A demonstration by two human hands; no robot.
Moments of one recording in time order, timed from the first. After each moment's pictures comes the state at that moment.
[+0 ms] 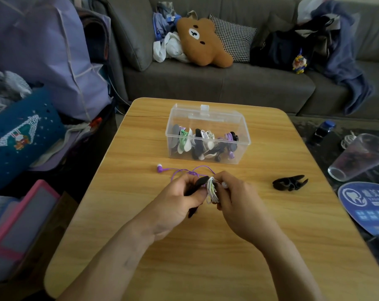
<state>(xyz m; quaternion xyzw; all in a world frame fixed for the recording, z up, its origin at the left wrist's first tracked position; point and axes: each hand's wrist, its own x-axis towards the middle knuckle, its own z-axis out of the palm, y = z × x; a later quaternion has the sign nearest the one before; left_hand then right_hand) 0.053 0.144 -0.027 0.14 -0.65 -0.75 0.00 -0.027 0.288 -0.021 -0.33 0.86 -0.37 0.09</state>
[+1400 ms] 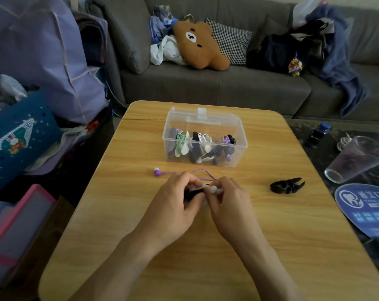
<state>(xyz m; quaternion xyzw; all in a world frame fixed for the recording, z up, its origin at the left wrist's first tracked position) 0.052 0.144 -0.040 0.08 -0.87 -0.43 0.21 -0.023 0.276 -0.045 -0.27 0.88 -0.40 -0.01</state>
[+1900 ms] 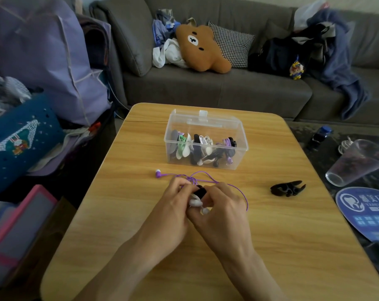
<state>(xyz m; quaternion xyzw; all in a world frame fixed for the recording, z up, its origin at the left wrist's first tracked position) 0.058 0.139 -0.054 0.02 -0.90 -0.39 0.18 -0.002 0.261 -0.050 -0.31 0.85 -0.40 -0.15</state>
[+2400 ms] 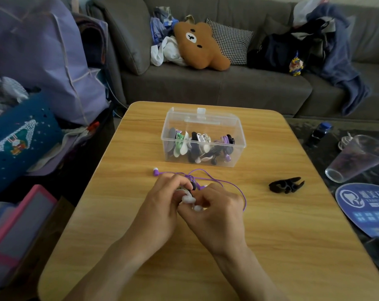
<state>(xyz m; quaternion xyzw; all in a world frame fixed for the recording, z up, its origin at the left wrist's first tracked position) 0.063 0.135 -0.044 0.04 -0.87 -0.43 0.25 0.003 0.254 -0.045 -0.31 0.80 -0.47 -0.20</state>
